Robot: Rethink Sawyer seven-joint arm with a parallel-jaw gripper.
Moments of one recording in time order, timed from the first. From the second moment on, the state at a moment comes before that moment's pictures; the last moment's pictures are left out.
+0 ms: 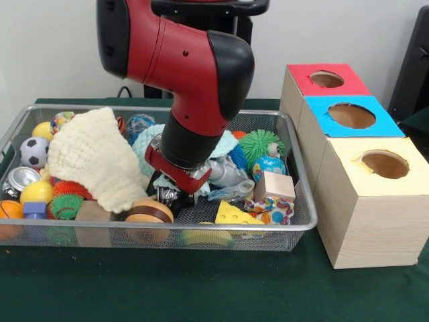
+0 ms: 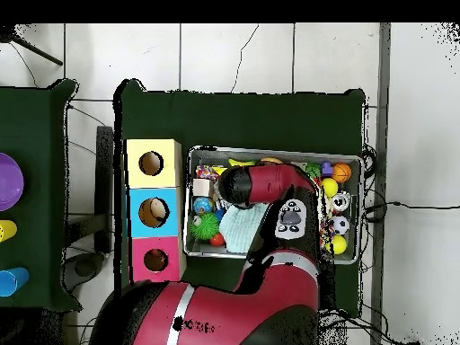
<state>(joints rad) -0.13 -0.24 -0.21 1.27 -0.25 0.60 2.35</state>
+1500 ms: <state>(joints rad) -0.17 -0.30 -0.21 1.33 -0.16 0.57 2.35</state>
